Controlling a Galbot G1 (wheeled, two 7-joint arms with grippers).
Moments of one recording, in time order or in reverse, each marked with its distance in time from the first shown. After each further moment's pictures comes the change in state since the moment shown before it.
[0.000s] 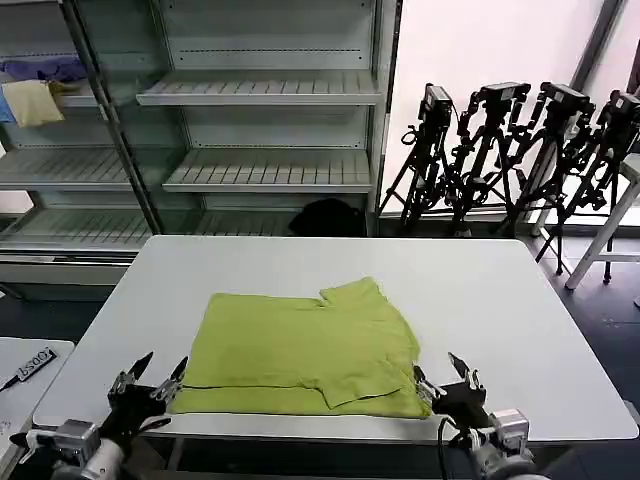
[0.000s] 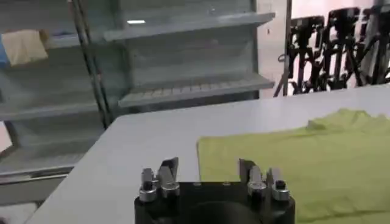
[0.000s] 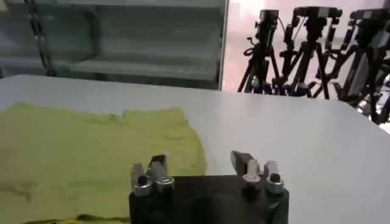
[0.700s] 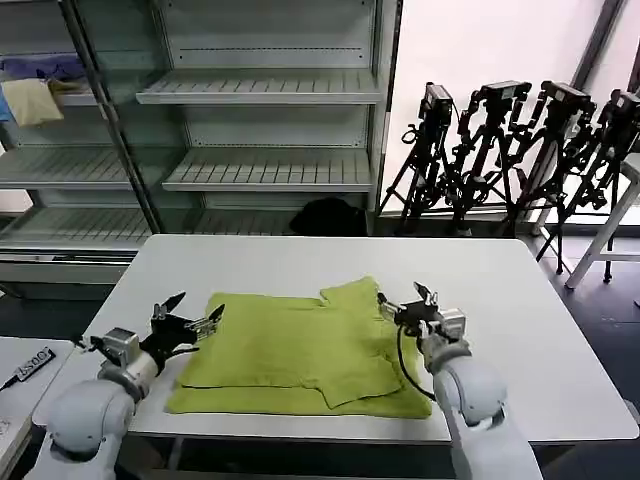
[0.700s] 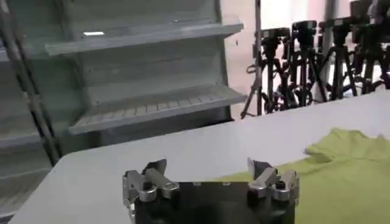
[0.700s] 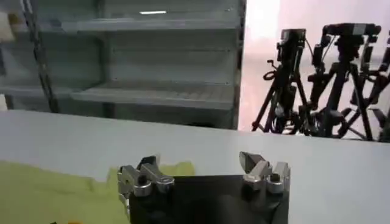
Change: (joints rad) left arm -0.439 0.157 0.193 0.353 -0.018 0.047 0.096; right arm 0.521 0.082 -0.131 -0.506 -0.017 -0.002 -0.008
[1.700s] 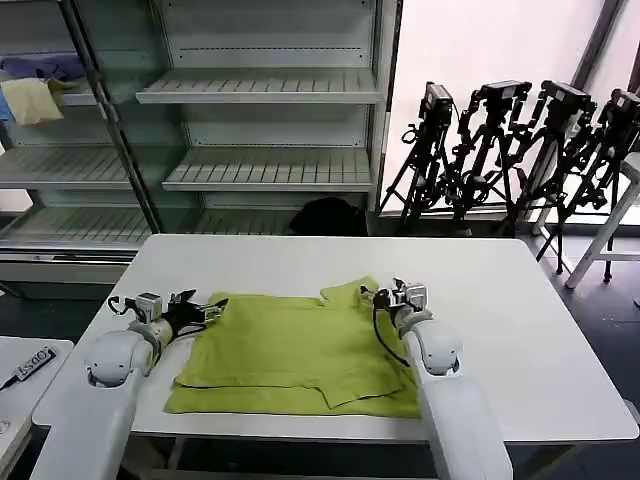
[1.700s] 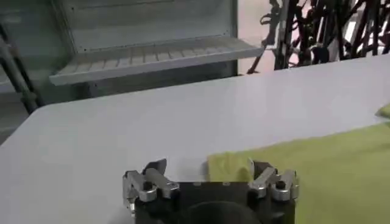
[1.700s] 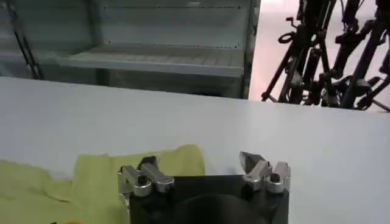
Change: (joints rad) left arm -0.282 0.029 0.129 0.440 0.008 0.005 0.056; right arm 0.118 0.056 -0.026 -0.237 -0.082 0.002 -0.033
